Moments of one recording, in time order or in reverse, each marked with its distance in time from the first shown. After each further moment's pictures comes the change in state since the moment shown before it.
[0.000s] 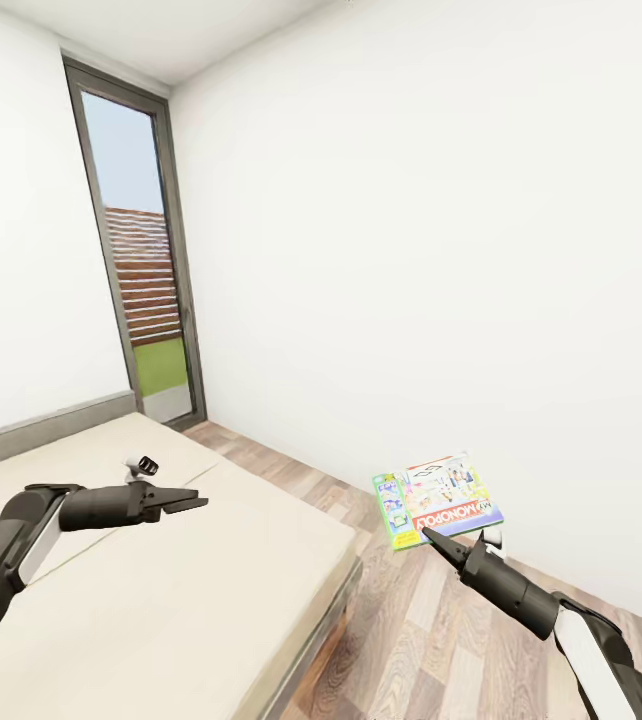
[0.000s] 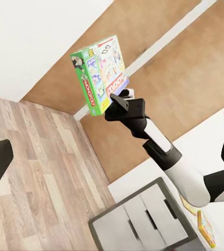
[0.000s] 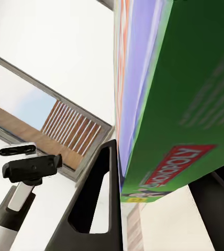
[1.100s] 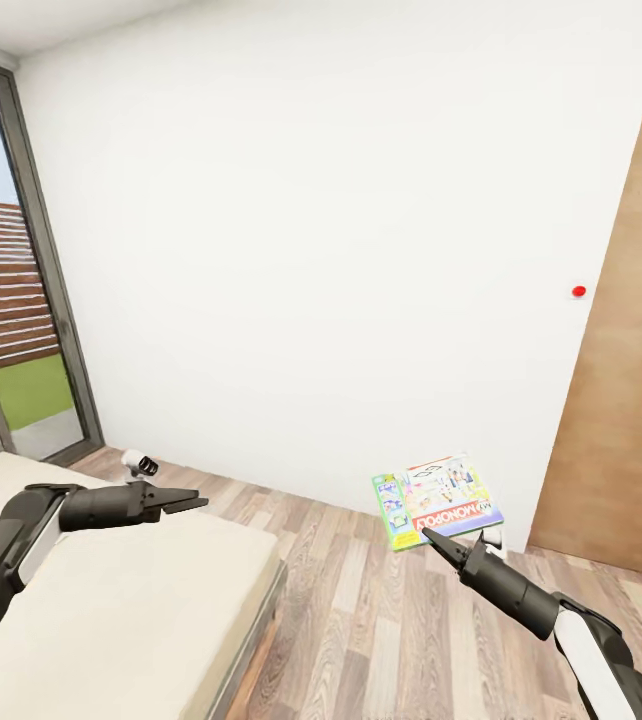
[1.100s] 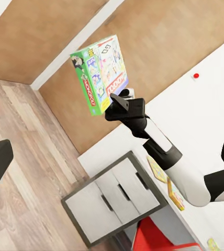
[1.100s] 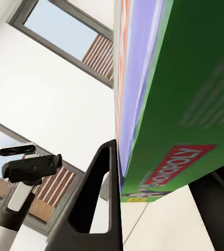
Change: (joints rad) left arm 0.000 0.001 -0.001 0.000 -0.001 0.000 0.000; right arm 0.000 0.000 0.000 0.003 0.000 0.000 0.000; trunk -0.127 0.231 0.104
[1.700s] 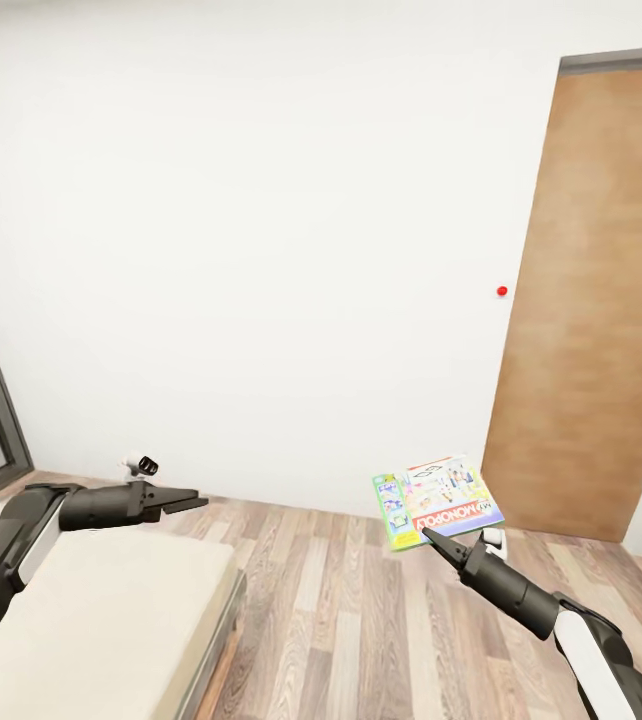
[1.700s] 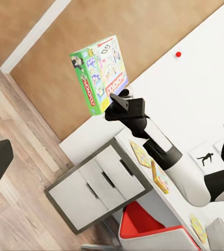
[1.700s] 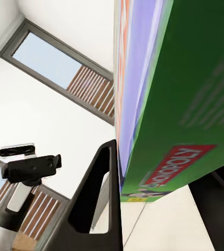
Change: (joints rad) left arm -0.001 0.000 0.000 0.000 0.000 0.000 0.000; right arm -0.001 0.001 -0.002 0.002 0.000 0.000 -0.002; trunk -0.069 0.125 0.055
